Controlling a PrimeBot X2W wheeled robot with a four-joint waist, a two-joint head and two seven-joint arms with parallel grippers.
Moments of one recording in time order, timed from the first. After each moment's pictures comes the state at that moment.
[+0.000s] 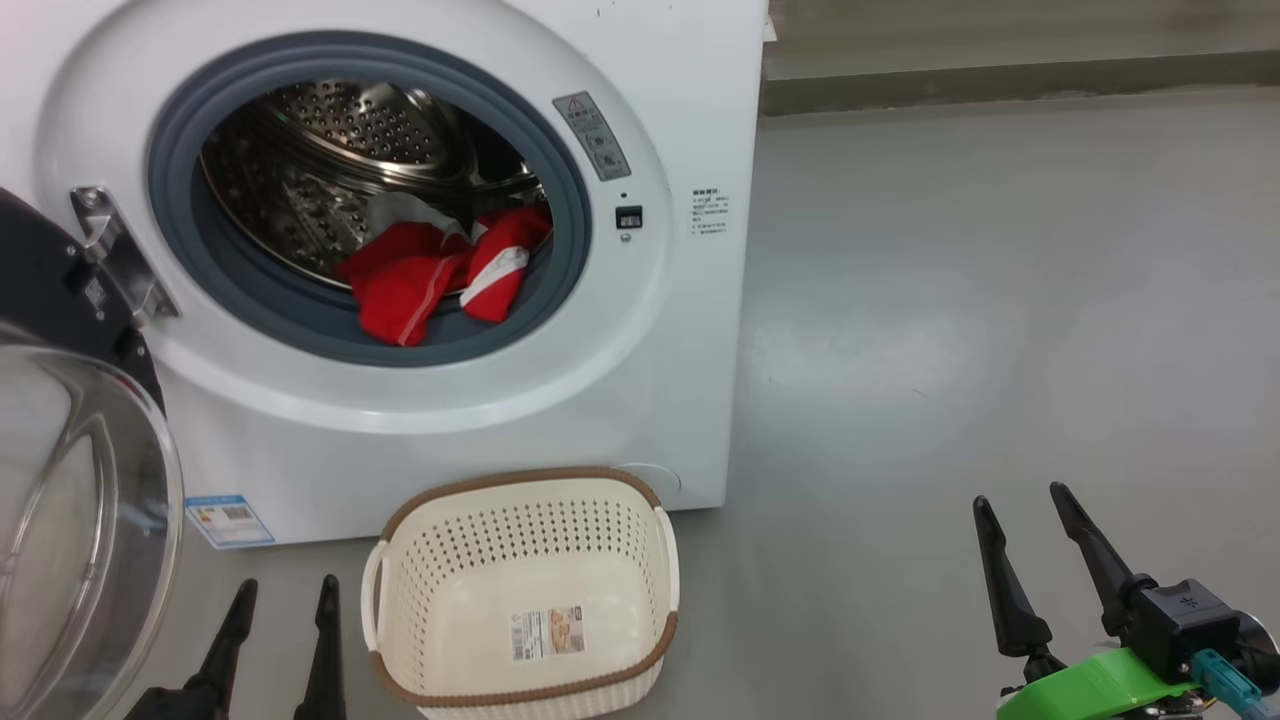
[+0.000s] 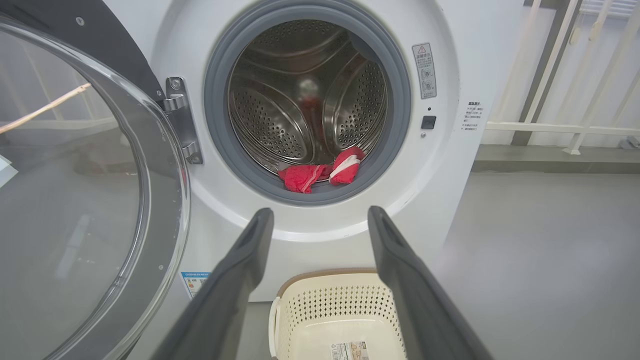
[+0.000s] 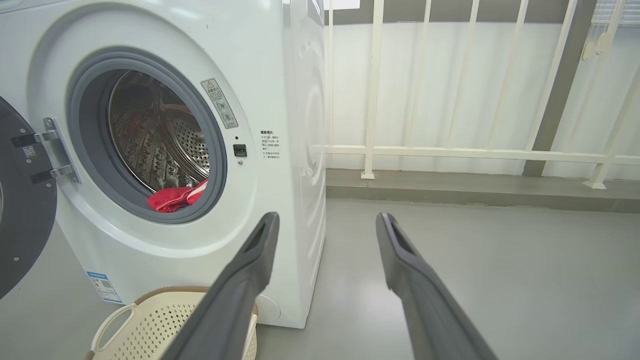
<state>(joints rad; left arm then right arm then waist) 0.02 0.18 -0.06 0.18 -0.30 0.05 -0.25 0.04 -0.04 -0.05 0.17 0.18 0.12 -0.26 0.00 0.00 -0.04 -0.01</state>
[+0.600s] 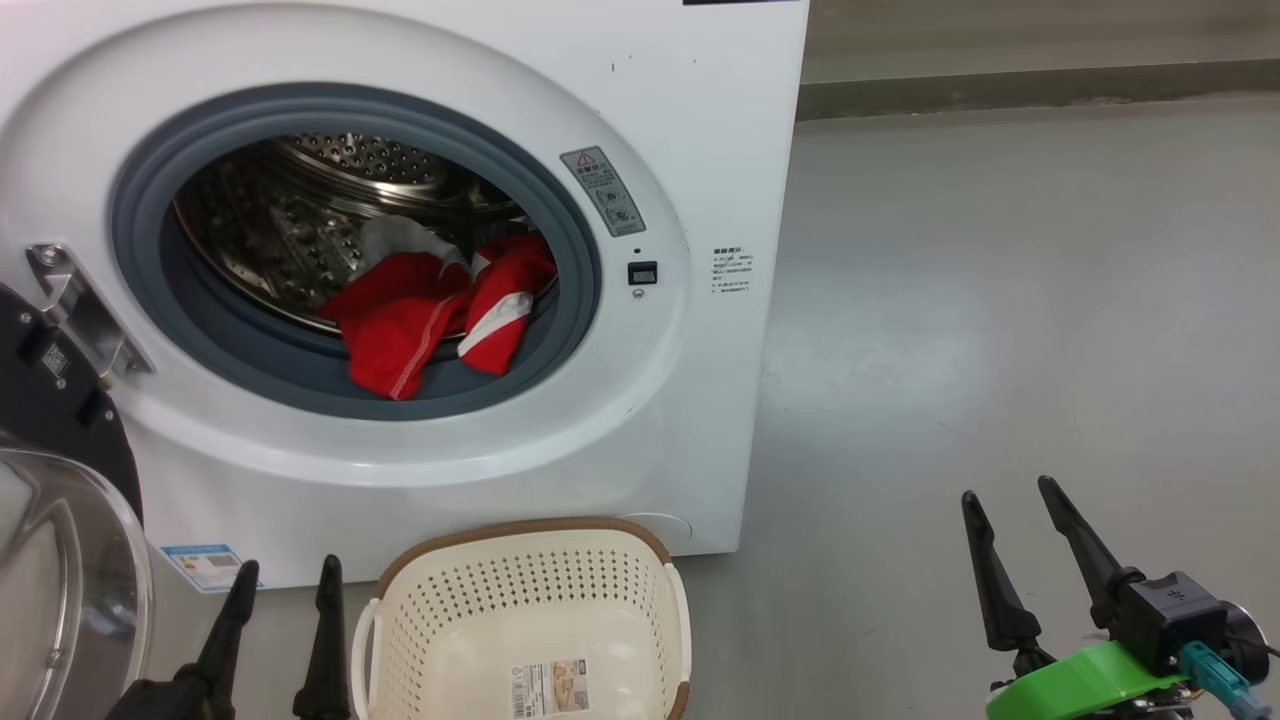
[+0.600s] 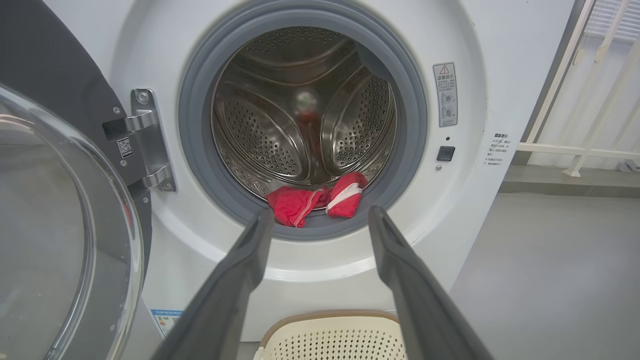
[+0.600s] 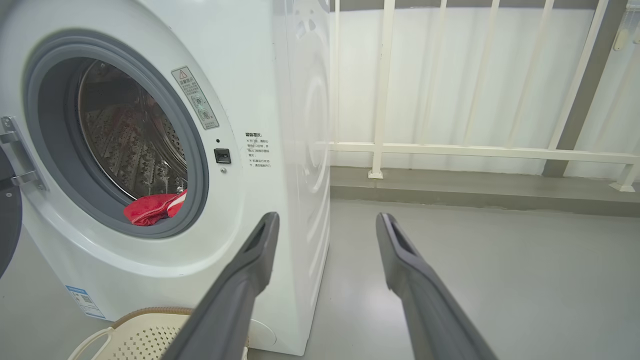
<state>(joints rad) 0.03 0.18 -0.06 0.12 -0.32 0.04 -0.24 0.03 -0.04 -0.03 0.18 0.18 0.12 -0.26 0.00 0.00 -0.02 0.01</state>
